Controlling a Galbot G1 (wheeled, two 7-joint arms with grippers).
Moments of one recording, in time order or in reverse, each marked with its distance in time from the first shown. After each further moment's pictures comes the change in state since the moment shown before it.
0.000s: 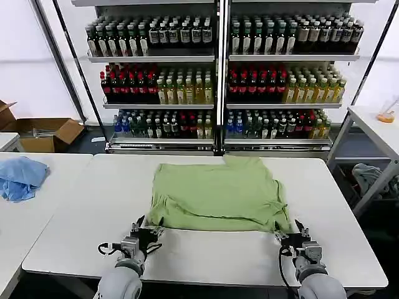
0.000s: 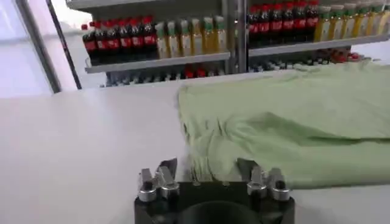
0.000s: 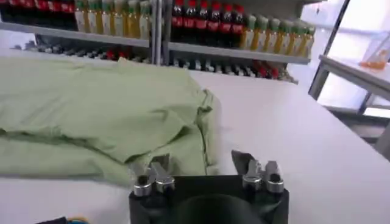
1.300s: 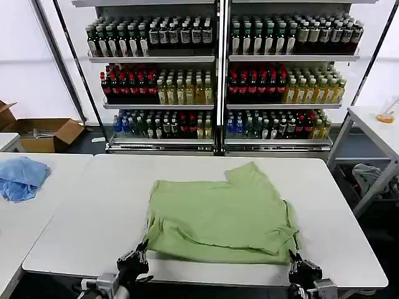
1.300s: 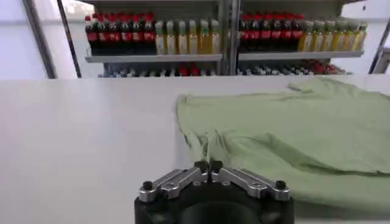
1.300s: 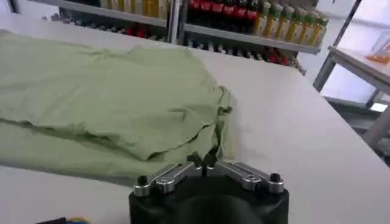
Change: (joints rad) left arm 0.432 0.024 -0.133 -0.381 -0.014 0.000 0.037; right arm -0.460 -0.097 0.130 0.378 -0.076 -0.016 0.023
